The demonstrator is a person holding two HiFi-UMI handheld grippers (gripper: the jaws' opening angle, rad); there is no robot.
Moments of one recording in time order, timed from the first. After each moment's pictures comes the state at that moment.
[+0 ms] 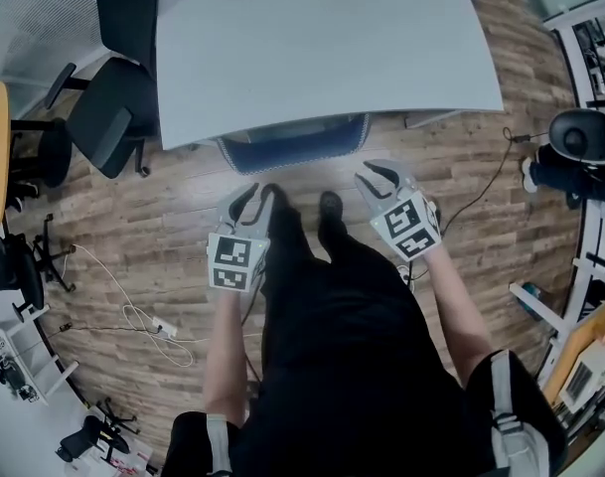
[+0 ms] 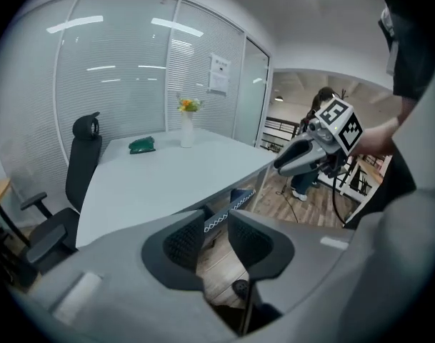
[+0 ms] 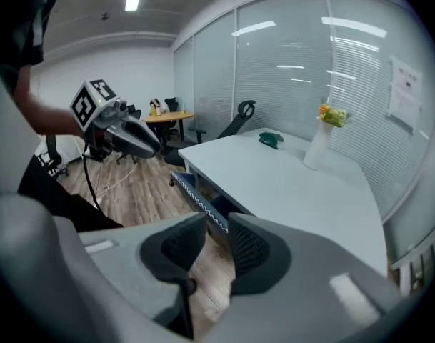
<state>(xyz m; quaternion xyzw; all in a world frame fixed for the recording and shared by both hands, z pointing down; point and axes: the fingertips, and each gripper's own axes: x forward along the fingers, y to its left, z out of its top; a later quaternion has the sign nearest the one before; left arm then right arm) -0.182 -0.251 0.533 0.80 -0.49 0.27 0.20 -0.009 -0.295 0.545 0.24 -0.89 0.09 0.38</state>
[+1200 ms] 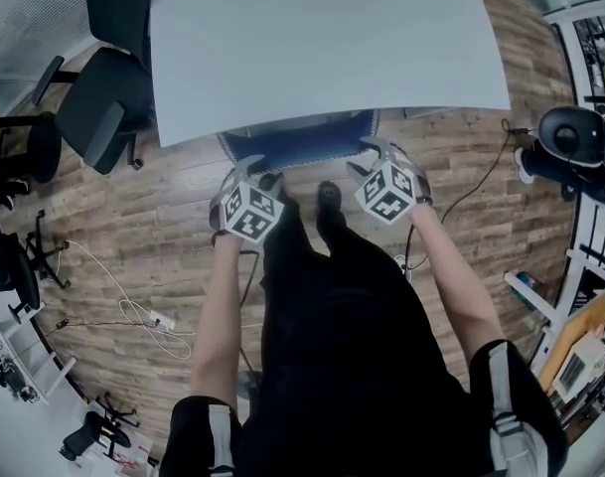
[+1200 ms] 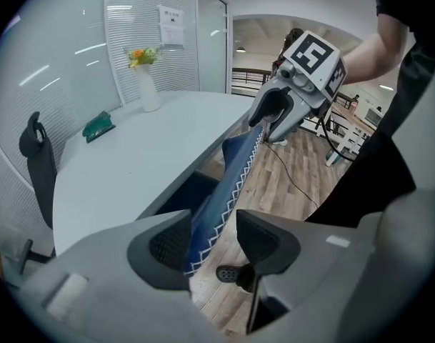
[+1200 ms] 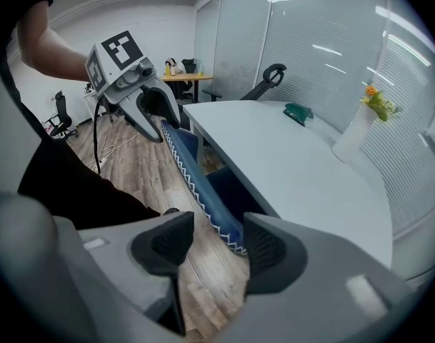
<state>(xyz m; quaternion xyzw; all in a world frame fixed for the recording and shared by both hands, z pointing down) -0.188 -0.291 0.649 0.81 -0.33 0.45 0.17 -0.034 -0.328 0.649 0.16 -0.84 0.04 0.51</state>
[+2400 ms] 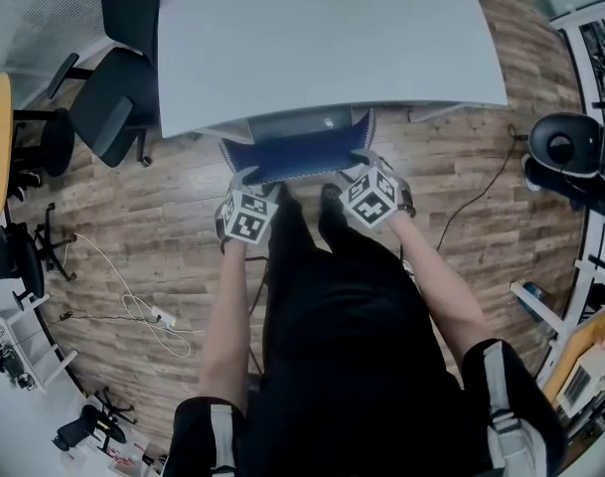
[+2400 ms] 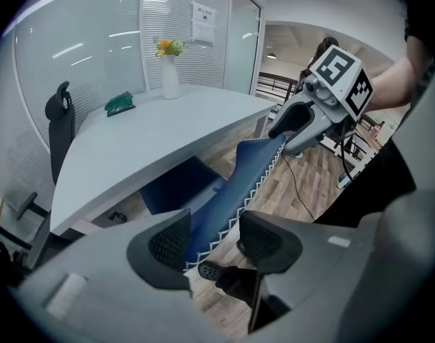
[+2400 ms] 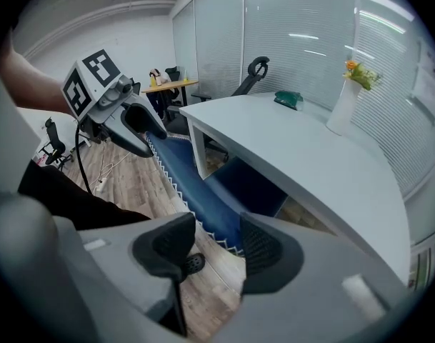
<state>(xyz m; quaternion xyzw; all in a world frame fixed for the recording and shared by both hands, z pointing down) -0.176 -0.241 0.666 0.77 -0.41 0.43 0.24 -0.020 -0.280 0.666 0.20 -0.84 0.11 0.48</state>
